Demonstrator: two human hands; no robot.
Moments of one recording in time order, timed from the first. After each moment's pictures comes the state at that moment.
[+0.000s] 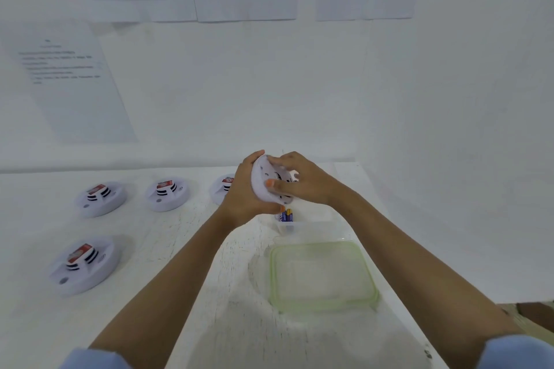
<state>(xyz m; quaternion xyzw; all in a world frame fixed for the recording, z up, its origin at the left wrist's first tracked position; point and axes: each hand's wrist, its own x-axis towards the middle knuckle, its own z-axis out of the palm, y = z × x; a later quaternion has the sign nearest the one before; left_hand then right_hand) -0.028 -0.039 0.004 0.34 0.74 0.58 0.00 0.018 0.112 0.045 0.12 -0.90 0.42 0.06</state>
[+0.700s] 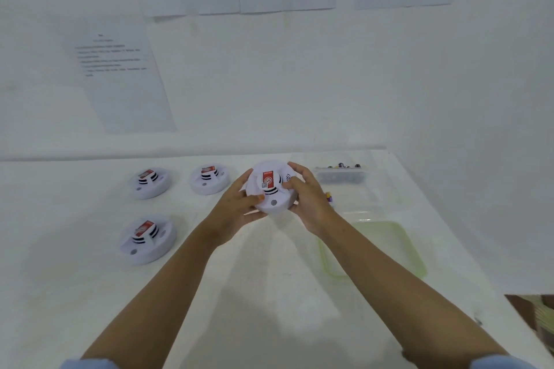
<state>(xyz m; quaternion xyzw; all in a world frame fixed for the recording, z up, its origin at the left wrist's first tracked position) -0.030 -0.149 -0.029 0.22 0.65 0.69 0.21 0.019 0.003 -0.009 -0.10 -0.56 0.82 0.04</state>
